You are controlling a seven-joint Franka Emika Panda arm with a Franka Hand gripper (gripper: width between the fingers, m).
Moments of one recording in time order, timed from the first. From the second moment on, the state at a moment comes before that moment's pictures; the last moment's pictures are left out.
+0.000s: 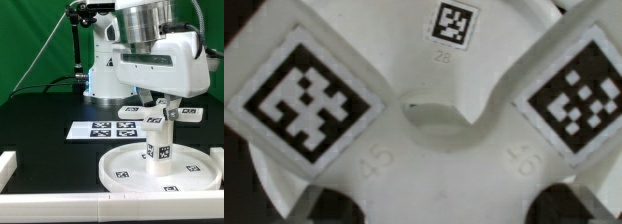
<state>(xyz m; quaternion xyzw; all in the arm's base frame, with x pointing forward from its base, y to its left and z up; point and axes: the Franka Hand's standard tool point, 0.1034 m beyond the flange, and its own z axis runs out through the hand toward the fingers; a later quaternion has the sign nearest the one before) 0.558 0.037 0.101 -0.80 0.60 0.03 0.08</state>
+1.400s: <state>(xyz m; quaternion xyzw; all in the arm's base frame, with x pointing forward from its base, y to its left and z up) 0.564 0.038 0.130 -0.52 0.84 0.05 0.16</state>
